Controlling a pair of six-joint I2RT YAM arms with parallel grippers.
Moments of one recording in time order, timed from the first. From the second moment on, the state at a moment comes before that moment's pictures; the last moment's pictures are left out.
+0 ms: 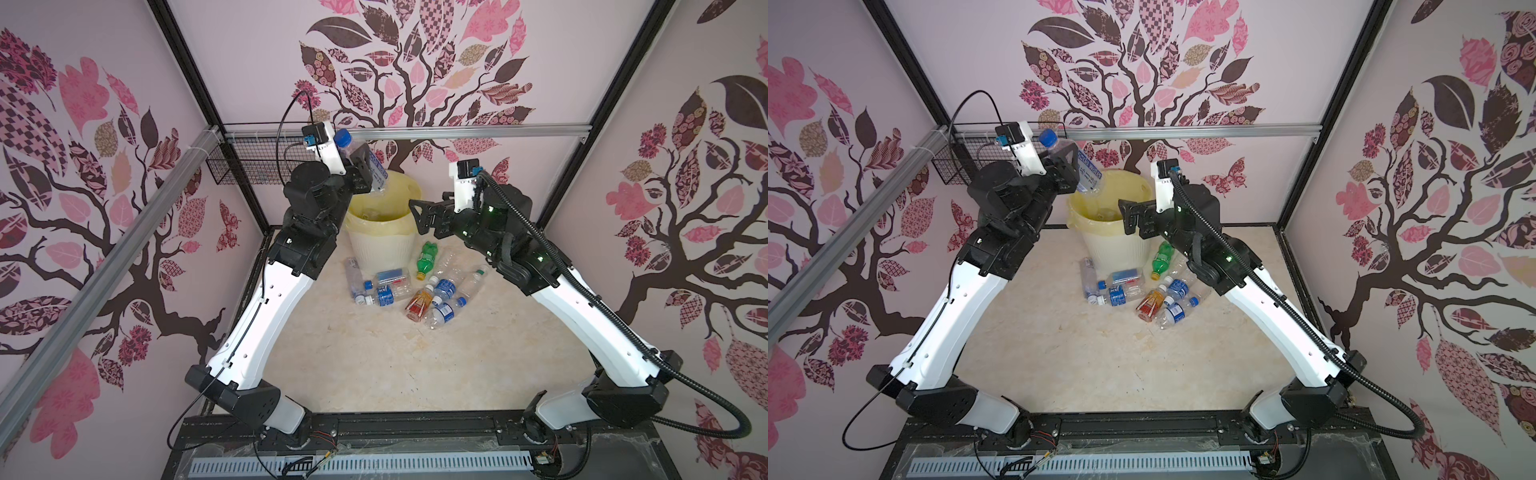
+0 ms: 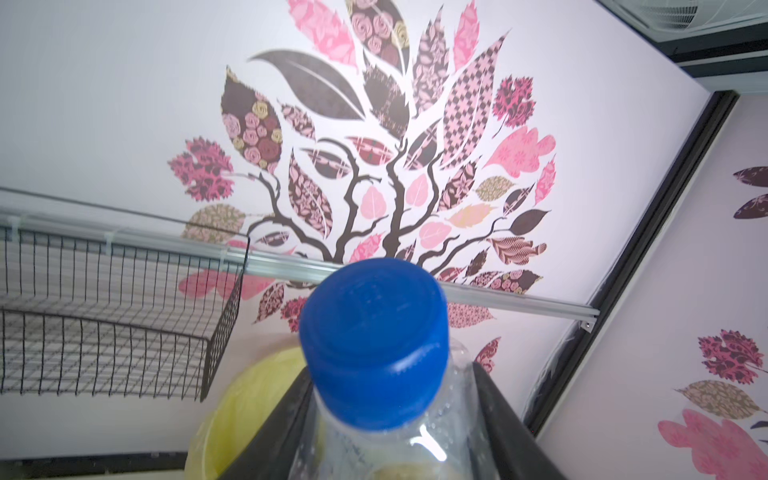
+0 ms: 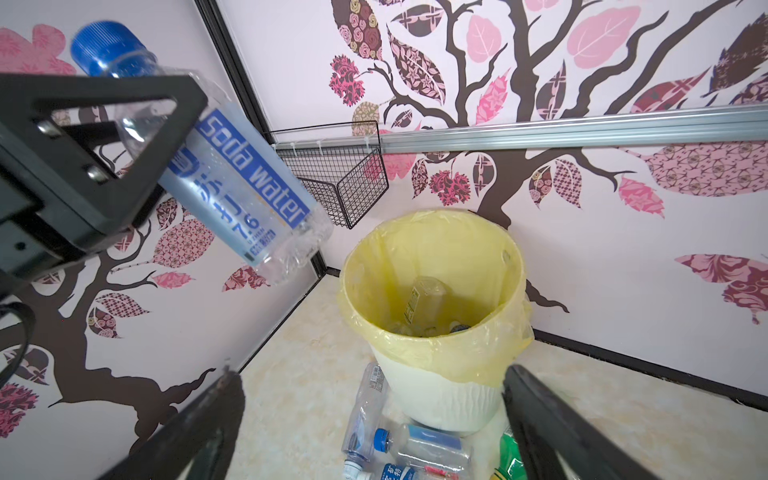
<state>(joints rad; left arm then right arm) -0.48 1.52 1.94 -0.18 -0.27 -0.24 0.71 1.47 1.82 -0.43 0.13 0.24</state>
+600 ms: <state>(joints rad) -0.41 1.91 2.19 -0.15 -0.27 -0.24 0.62 1.51 1.84 -0.43 0.04 0.28</state>
